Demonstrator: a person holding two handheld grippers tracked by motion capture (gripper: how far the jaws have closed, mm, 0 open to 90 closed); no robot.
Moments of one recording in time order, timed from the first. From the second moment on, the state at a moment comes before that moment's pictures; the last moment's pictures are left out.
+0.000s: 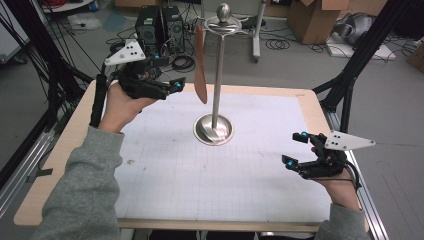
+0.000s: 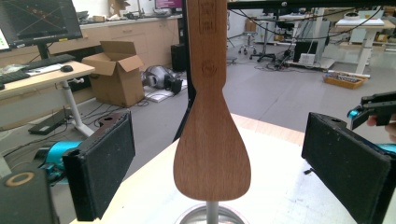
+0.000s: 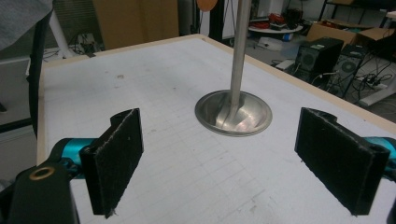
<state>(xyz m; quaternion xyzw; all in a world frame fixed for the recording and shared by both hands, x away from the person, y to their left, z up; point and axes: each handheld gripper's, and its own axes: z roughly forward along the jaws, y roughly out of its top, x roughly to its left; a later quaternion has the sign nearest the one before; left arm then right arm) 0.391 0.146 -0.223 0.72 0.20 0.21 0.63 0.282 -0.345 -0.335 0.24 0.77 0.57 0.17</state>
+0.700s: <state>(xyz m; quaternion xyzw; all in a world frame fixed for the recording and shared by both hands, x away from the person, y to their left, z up) 0.367 0.174 -0.256 0.73 0.22 0.21 0.62 0.281 -0.342 -0.335 0.23 0.77 0.56 0.17</state>
